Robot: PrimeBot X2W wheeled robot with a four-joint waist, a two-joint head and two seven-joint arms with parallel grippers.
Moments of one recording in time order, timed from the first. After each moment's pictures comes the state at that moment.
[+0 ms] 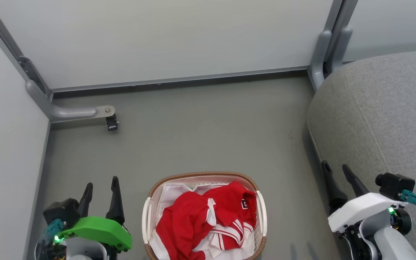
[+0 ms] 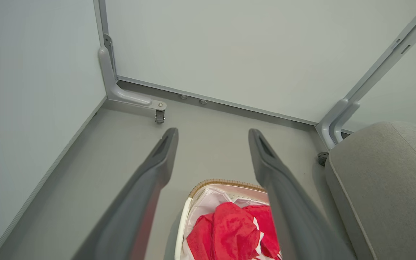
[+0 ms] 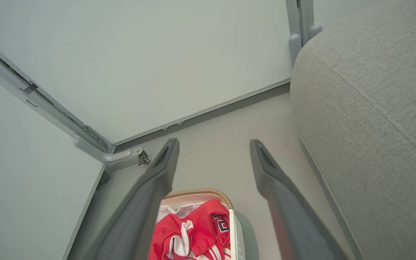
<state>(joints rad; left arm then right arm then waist) -0.09 0.11 -0.16 0.33 -0.51 0.02 -0.14 -0.17 -0.14 0.12 0.37 0.62 0.13 -0.14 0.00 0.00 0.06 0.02</state>
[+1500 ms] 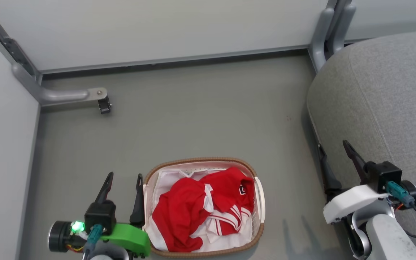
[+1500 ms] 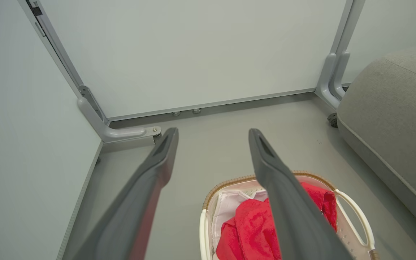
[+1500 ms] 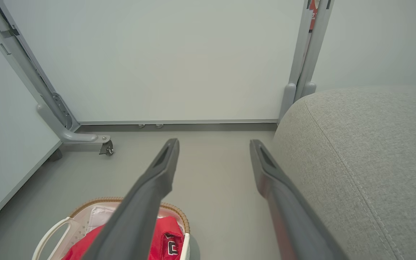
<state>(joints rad) -0.07 0.08 -0.20 0.30 -0.11 0.01 -0.24 -0.20 -0.10 0.07 0.33 0.21 0.13 -0.24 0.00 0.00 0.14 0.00</state>
